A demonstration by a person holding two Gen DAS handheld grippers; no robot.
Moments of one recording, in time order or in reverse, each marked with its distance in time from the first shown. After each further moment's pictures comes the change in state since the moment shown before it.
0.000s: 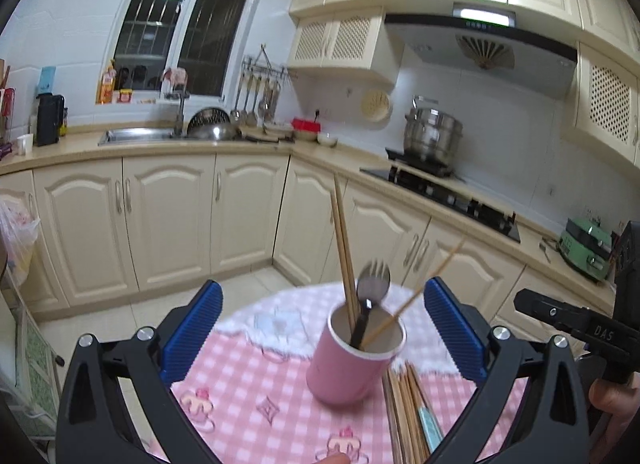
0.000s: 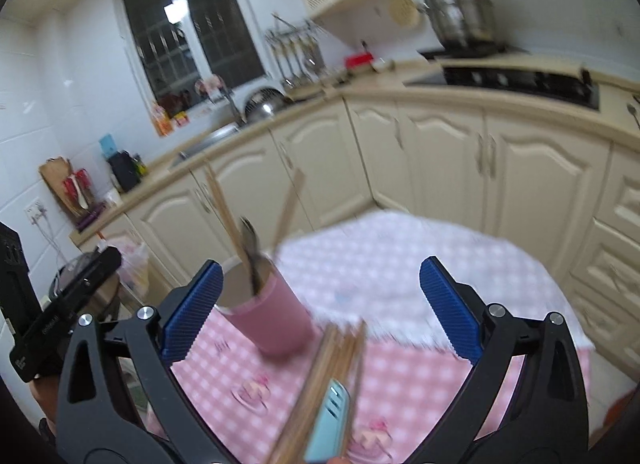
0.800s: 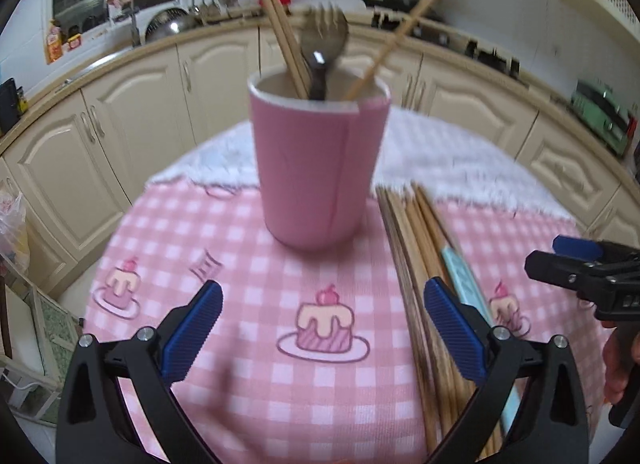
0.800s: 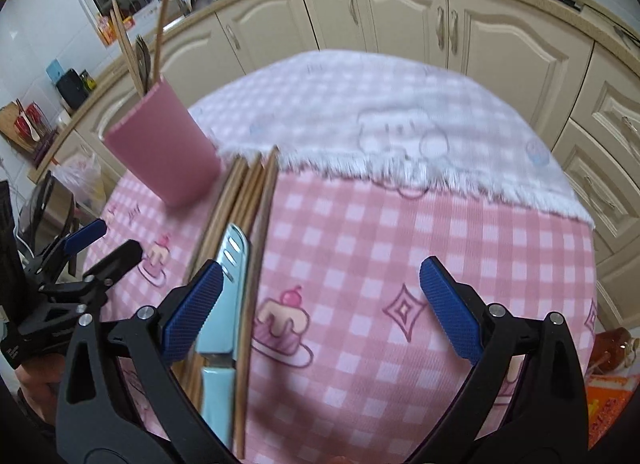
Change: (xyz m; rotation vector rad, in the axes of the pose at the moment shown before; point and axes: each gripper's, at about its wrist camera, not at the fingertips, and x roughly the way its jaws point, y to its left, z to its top) left arm 0.085 -0.040 -0.118 0.183 0.480 0.026; right arm 0.039 -0.052 -0.095 0.014 0.400 -0.139
